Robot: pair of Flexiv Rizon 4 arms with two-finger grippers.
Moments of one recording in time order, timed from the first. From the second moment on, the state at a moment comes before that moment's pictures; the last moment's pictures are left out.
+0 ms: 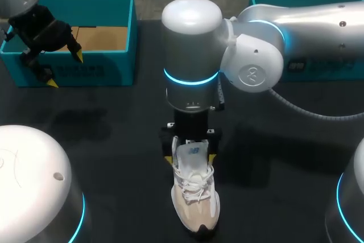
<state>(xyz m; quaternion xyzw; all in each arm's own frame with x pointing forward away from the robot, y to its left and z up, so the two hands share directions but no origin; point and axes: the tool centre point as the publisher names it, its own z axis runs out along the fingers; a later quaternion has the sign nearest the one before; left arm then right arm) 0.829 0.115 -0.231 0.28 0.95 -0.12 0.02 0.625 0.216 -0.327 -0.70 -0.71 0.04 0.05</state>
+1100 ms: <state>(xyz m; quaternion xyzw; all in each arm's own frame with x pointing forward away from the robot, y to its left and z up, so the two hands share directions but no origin) 0.829 0.115 -0.231 0.28 0.95 -0.12 0.02 0.564 0.222 -0.279 -0.69 -0.72 0.01 0.05</state>
